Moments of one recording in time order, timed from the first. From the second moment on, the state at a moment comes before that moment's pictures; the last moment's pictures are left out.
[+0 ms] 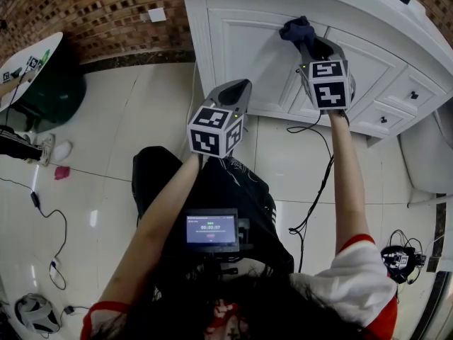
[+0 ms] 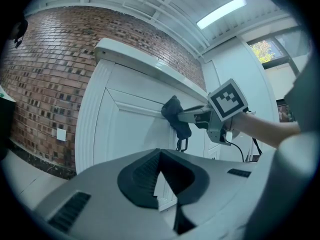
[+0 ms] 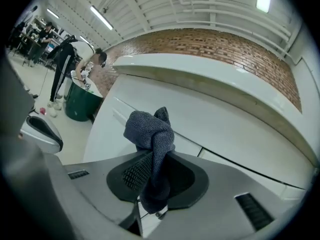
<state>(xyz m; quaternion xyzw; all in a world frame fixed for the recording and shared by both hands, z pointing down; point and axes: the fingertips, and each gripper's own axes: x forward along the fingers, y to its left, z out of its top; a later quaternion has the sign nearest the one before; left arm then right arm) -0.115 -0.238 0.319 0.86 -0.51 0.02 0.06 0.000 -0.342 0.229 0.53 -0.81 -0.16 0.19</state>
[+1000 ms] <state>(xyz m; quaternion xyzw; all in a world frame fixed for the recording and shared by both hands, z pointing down) -0.113 -0.251 0.385 0.86 -0.50 0.07 0.10 0.012 -0.359 0.509 0.51 -0.79 0.00 0.34</state>
